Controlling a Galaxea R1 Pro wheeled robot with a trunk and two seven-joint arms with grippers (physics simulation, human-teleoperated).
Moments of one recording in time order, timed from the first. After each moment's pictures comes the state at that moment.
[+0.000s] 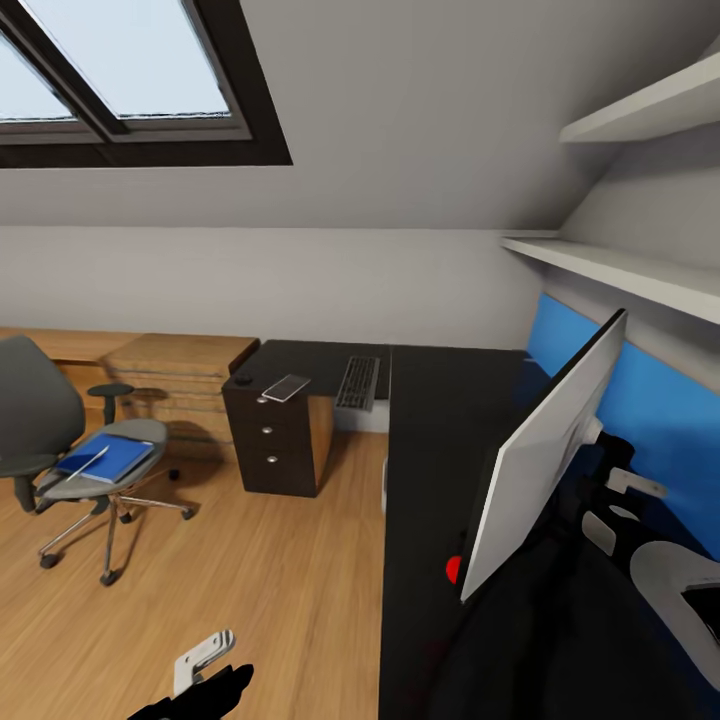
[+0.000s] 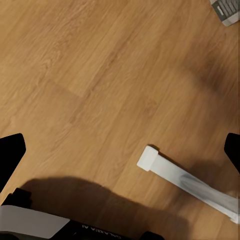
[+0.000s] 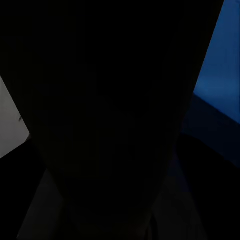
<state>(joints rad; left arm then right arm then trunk) 0.02 0.02 -0.03 -1.35 0.69 0.59 0.36 -1.00 -0.32 0.21 -0.05 -0.55 -0.26 -0.25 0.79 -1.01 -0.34</state>
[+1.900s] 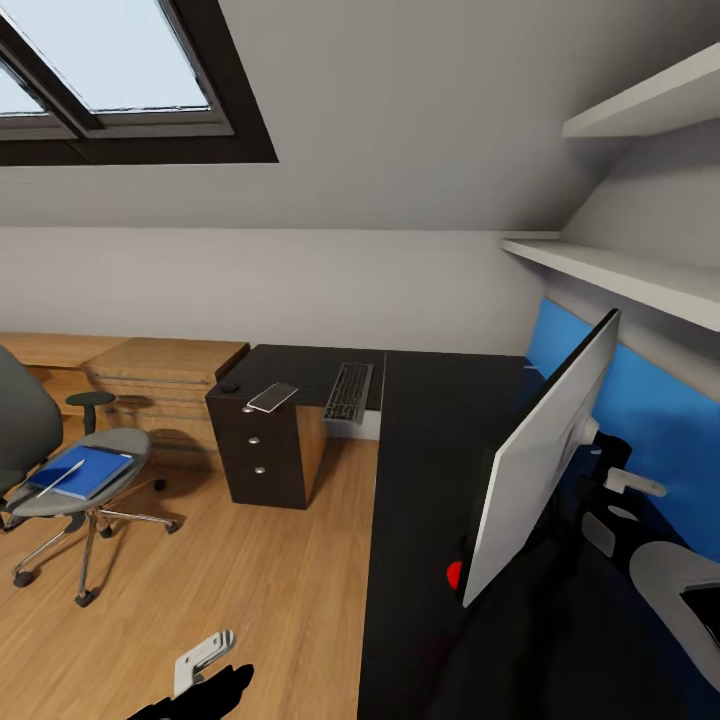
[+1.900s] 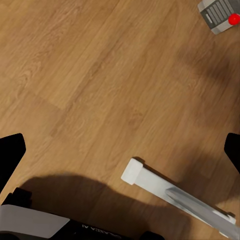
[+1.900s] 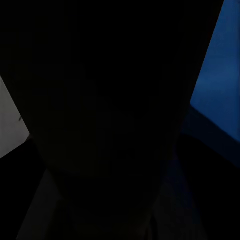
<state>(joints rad) 0.02 0.02 -0.03 -1.35 0.68 0.59 0.36 -1.00 -0.32 0.23 -0.05 -0.55 -0.26 -0.25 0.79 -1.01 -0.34</state>
